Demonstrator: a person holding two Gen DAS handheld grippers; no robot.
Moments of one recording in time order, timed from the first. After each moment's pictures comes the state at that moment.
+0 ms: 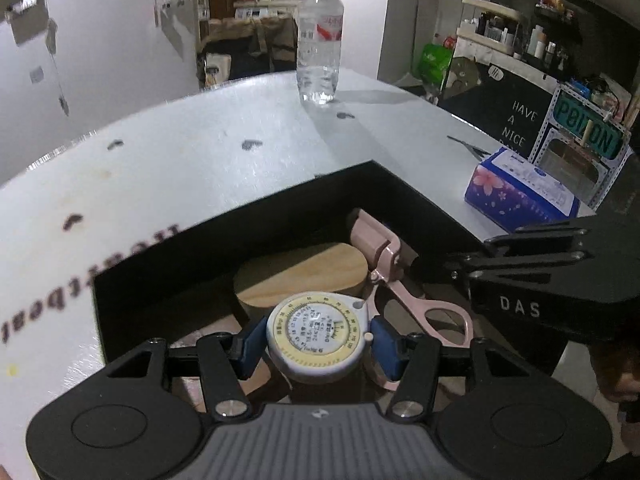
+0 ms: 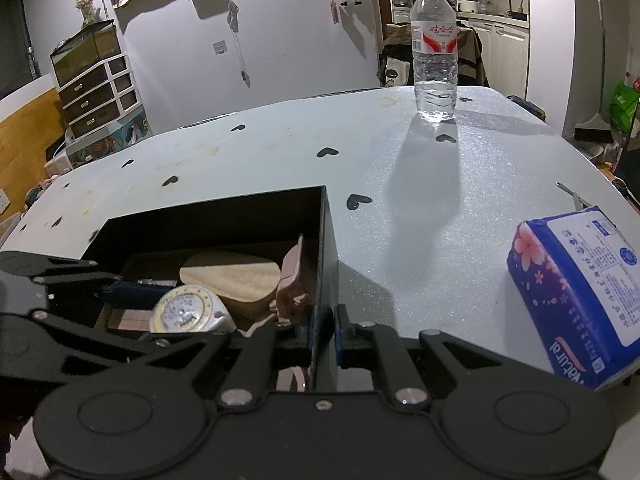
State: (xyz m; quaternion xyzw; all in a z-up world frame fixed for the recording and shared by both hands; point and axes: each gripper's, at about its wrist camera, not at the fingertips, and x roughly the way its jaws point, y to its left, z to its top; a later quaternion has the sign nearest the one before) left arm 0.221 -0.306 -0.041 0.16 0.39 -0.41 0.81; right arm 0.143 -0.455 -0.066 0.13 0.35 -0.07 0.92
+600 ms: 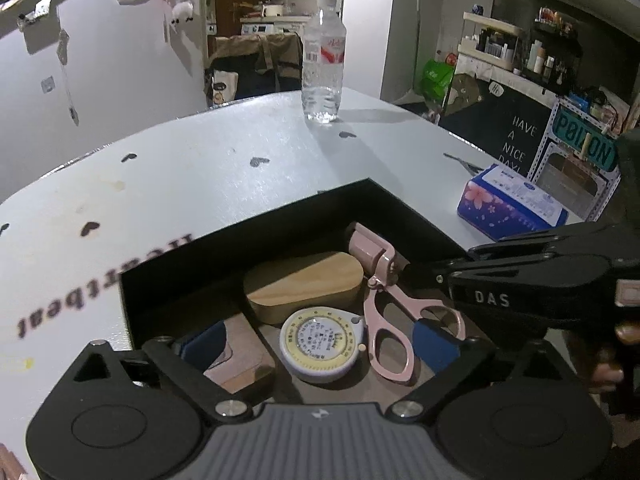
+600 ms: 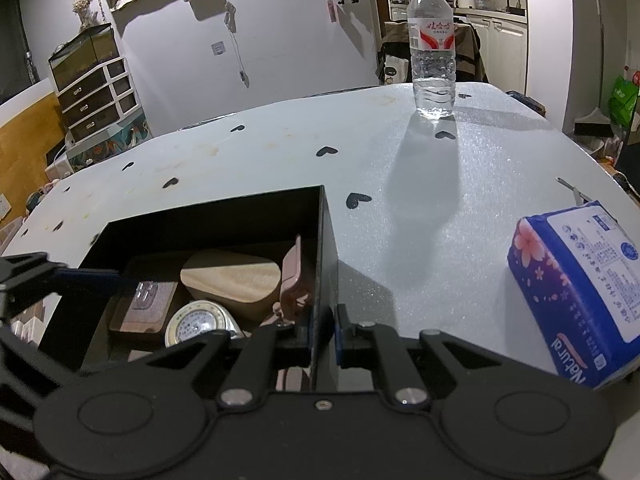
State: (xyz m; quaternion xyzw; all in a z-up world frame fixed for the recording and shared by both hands) left arm 0.201 -0.286 -0.023 0.15 0.35 -0.40 0.83; right arm 0.144 -0.458 -0.066 0.14 0.35 -0.07 0.92
